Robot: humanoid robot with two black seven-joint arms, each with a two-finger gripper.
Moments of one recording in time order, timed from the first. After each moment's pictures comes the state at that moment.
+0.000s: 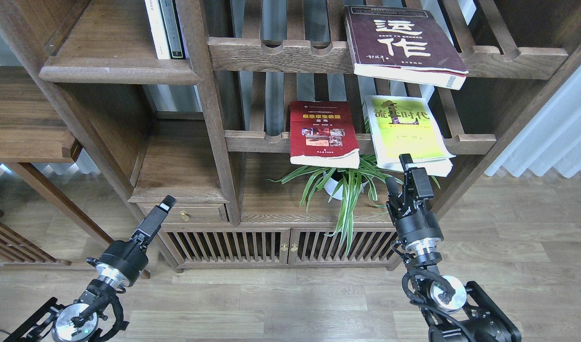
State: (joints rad) left arm -0.08 0.14 -1.14 -0.94 0.11 -0.49 -0.02; right arm 0.09 0.02 1.30 0.96 0.27 0.58 0.04
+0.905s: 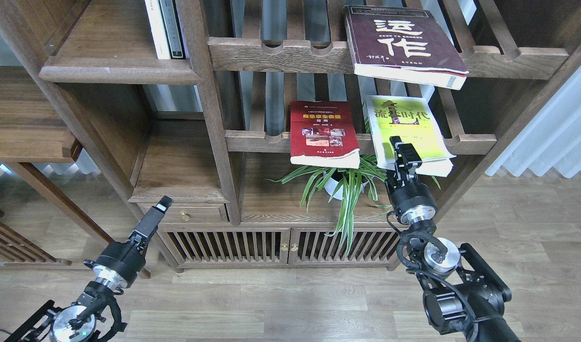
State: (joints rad) left arm -0.06 0.15 -1.20 -0.95 0.11 -0.49 -0.02; right arm 0.24 0.01 1.30 0.91 0.31 0.43 0.08
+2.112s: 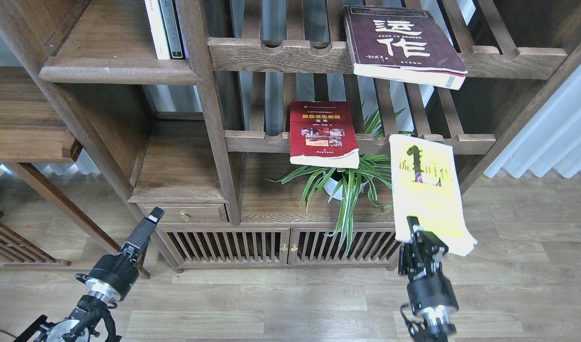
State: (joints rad) left arm 0.00 0.14 -1.18 -0.95 0.11 -0.49 -0.03; right arm -0.36 -0.05 1.17 1.26 0.44 0.58 0.07
